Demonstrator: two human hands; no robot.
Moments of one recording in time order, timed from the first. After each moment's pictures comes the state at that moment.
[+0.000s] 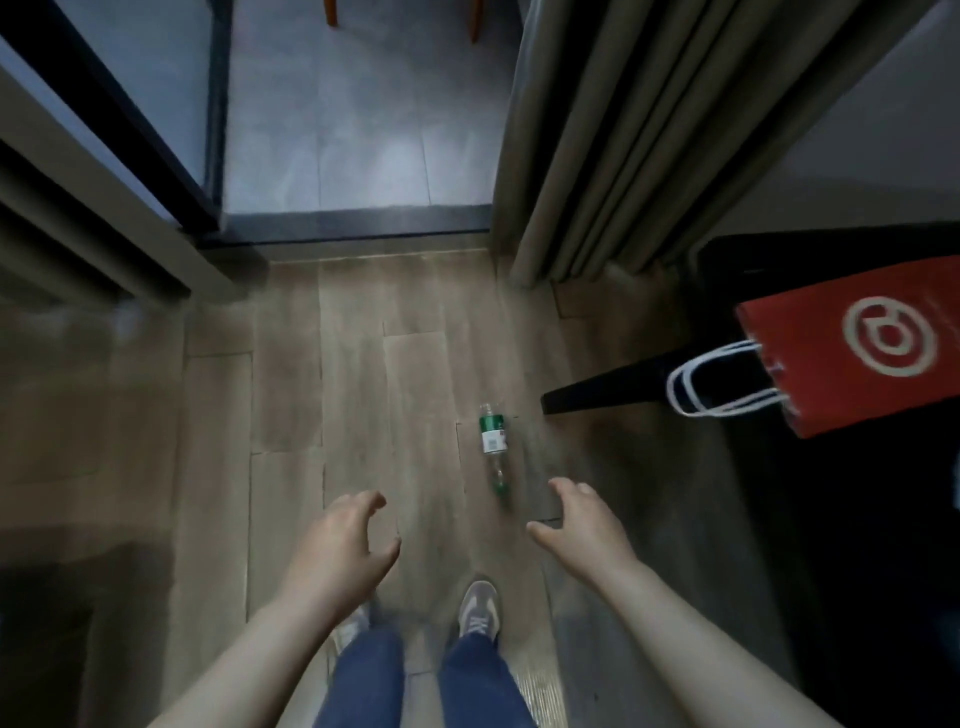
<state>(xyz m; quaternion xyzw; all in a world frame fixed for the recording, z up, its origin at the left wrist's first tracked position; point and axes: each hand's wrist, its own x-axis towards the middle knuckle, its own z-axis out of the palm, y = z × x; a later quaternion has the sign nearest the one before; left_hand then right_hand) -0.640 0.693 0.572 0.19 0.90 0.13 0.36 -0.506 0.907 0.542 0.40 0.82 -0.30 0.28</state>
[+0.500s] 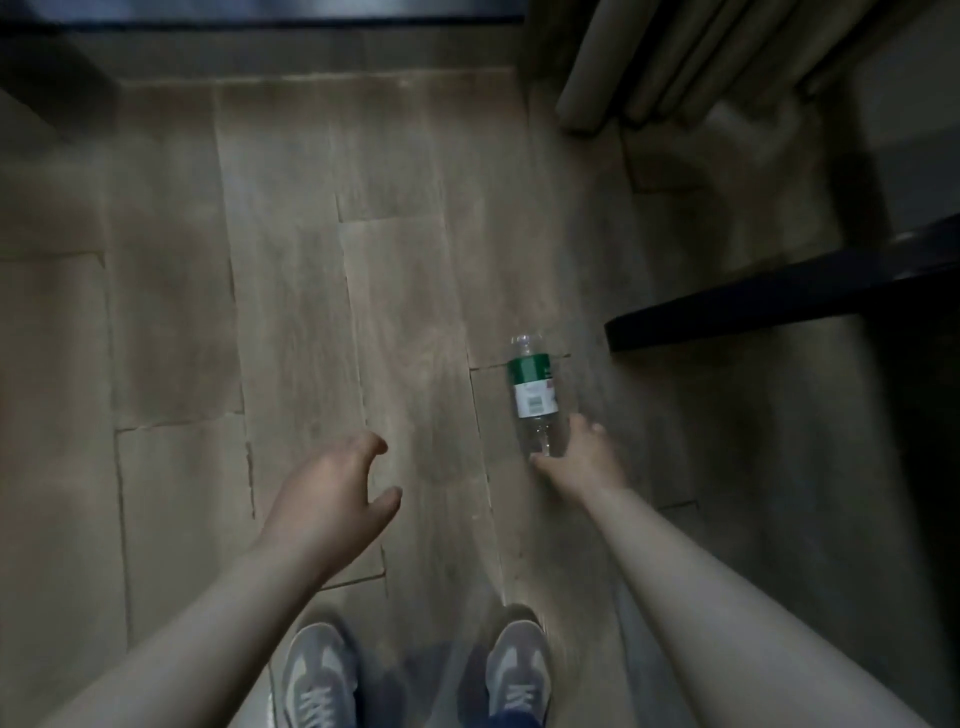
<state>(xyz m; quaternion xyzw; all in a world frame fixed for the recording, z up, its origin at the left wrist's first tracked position) -0.723 0.729 0.201 0.26 0.89 0.09 0.36 -0.594 0.943 0.141 0.51 0.75 -0.30 0.31</state>
